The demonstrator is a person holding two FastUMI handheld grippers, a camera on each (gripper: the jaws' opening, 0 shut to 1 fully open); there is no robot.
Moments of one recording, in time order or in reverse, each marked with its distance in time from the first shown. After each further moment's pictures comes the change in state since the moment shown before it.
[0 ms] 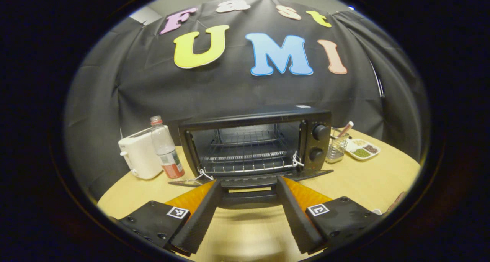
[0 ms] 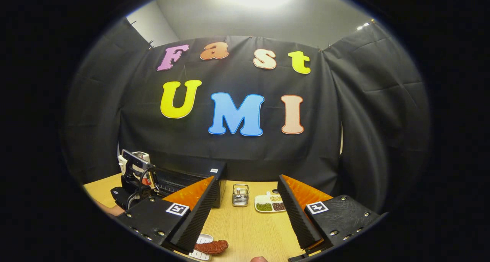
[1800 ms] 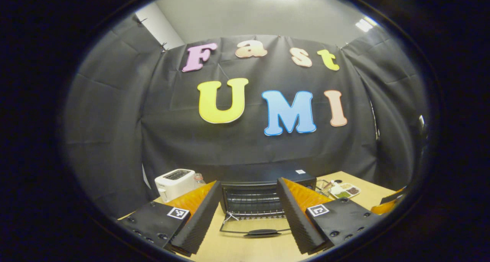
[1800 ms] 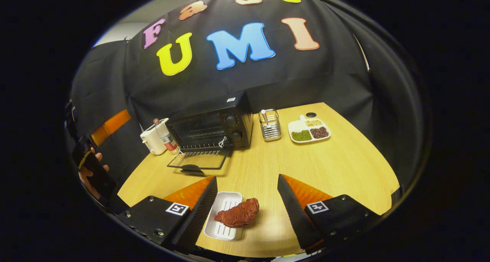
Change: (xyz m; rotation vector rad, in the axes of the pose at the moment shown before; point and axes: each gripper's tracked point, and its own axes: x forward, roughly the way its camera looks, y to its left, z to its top) left arm -0.172 0.058 0.178 -0.080 -0.322 0.057; right arm 0.008 0.047 -0.180 0.290 0.533 0.233
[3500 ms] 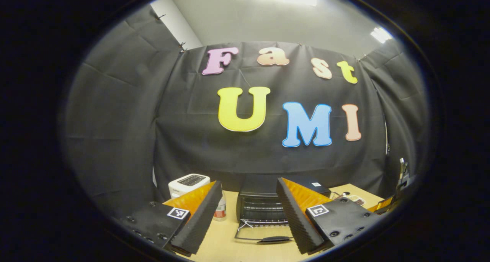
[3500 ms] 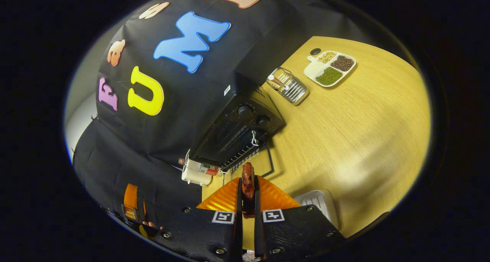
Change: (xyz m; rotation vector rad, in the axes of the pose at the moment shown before) left arm 0.011 0.069 0.011 -0.064 -0.028 0.092; right arm 0.081 0.090 0.045 0.639 0.131 0.233
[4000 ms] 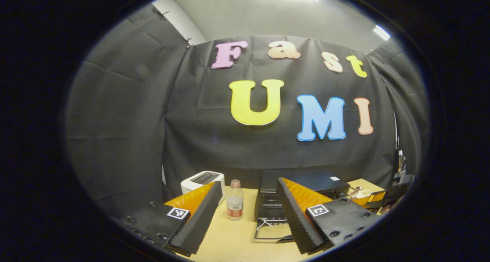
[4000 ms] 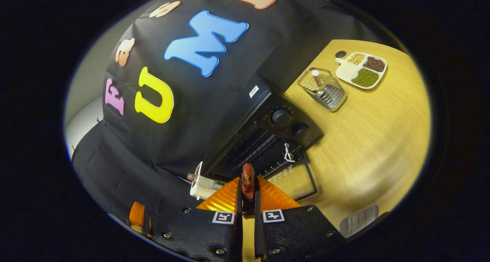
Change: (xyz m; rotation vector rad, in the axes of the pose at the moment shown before) left arm 0.020 0.059 -0.015 0.028 0.044 0.060; right arm 0.090 0.054 0.007 -0.027 -0.120 0.076
